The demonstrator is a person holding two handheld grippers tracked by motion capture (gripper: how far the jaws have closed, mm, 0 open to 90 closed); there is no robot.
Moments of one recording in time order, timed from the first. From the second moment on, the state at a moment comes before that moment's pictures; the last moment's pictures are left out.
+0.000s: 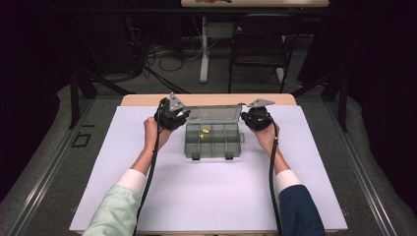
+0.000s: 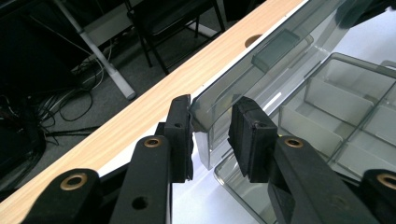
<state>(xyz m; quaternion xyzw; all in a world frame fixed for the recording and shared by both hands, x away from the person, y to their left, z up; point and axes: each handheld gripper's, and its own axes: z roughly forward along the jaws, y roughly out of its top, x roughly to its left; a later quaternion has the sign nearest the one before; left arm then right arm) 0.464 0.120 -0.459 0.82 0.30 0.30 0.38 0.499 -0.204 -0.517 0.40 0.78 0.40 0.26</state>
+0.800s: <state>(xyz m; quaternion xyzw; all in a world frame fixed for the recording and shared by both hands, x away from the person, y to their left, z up) 0.465 0.121 -0.458 0.83 0.30 0.29 0.38 0.473 -0.196 -0.456 0.35 0.80 0.41 0.26</state>
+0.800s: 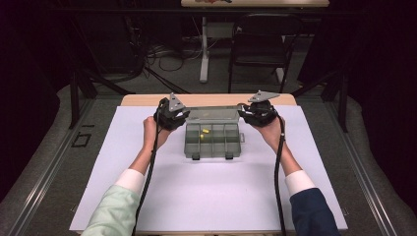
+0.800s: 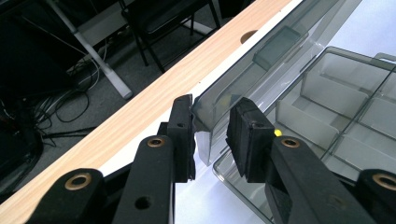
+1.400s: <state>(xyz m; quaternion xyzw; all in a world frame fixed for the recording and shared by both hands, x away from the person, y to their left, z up) 0.459 0.123 -0.461 0.83 0.29 0.28 0.38 0.463 -0.188 -0.454 0.33 0.81 0.40 0.27</state>
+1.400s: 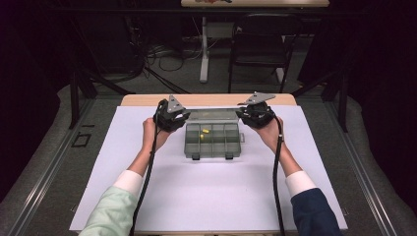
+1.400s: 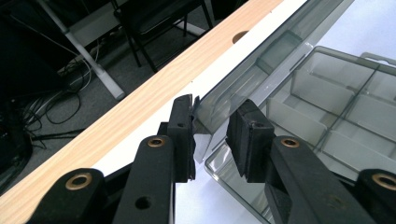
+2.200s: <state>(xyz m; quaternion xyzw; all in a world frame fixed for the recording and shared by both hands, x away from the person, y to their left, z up) 0.442 0.123 -0.472 0.83 0.27 0.30 0.38 0.445 -0.190 -0.465 0.32 0.81 0.40 0.27</state>
